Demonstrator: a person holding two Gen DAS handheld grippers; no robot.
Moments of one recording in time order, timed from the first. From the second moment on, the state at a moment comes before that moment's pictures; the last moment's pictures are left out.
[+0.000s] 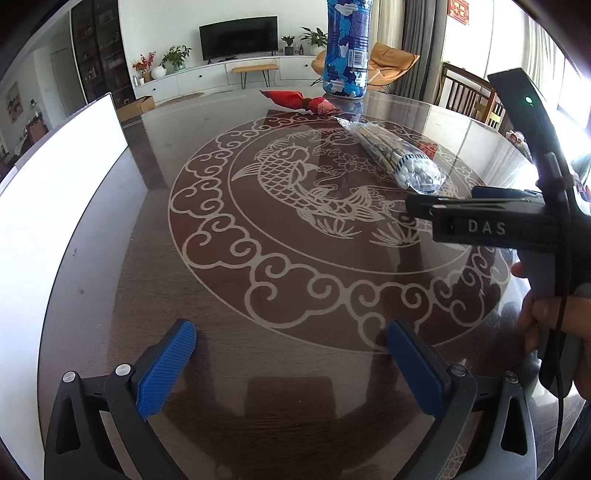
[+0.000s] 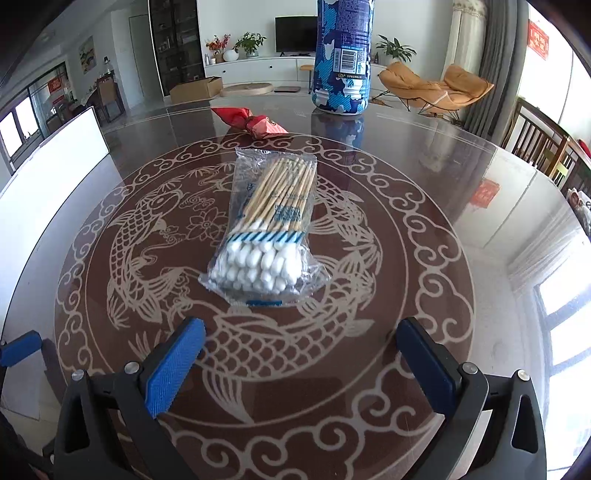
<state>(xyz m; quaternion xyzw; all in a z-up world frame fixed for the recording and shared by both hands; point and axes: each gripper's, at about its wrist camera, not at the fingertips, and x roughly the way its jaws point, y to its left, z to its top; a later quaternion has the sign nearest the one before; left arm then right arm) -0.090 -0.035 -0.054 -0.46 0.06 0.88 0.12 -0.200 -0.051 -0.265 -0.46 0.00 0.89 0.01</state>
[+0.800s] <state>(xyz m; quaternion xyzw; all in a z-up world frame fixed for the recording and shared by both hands) -0.089 -0.035 -0.054 -0.46 0.06 0.88 0.11 -0.236 -0.028 -0.255 -0.43 0.00 0.90 0.00</state>
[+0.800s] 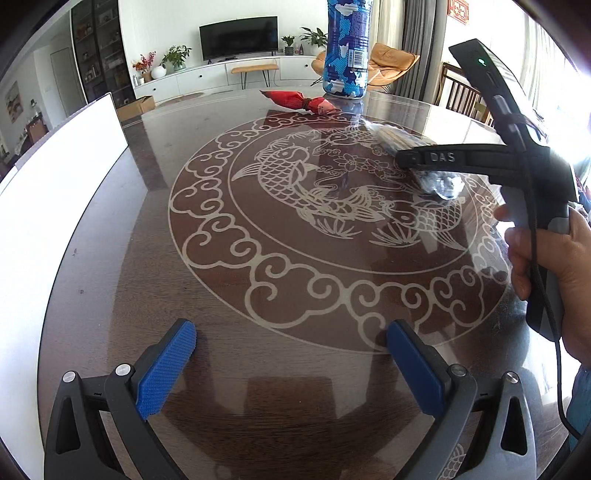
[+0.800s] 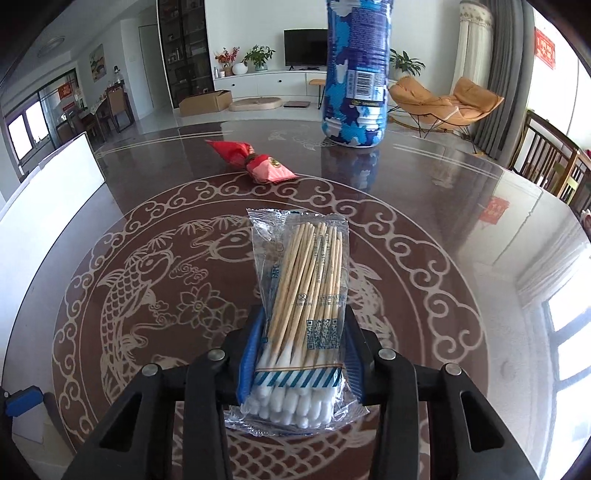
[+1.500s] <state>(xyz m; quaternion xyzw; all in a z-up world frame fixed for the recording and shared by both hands) -0.156 -0.002 -0.054 -0.49 0.03 0.87 0.05 -0.109 0.061 -0.253 -0.43 0.00 0.90 0.04</state>
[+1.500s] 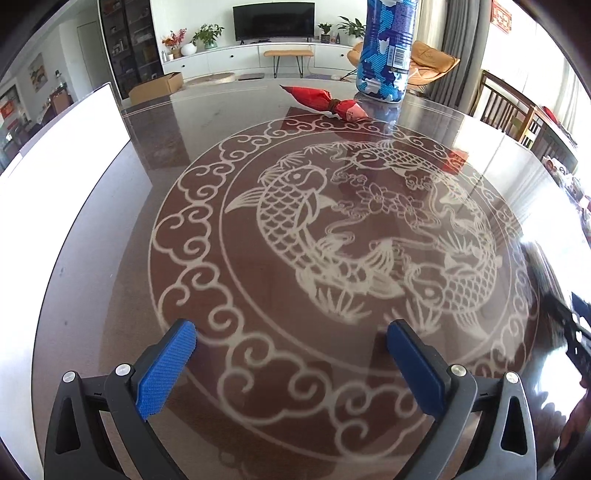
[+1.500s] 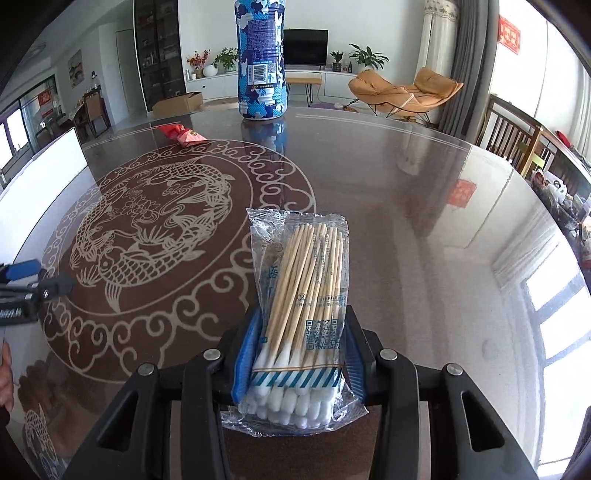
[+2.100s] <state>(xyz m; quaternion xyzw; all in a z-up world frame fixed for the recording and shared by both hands) -0.303 0.034 -0.032 -0.52 -0.11 0.85 0.00 -0.099 0.064 -0.252 -0.43 0.02 0.90 0.02</state>
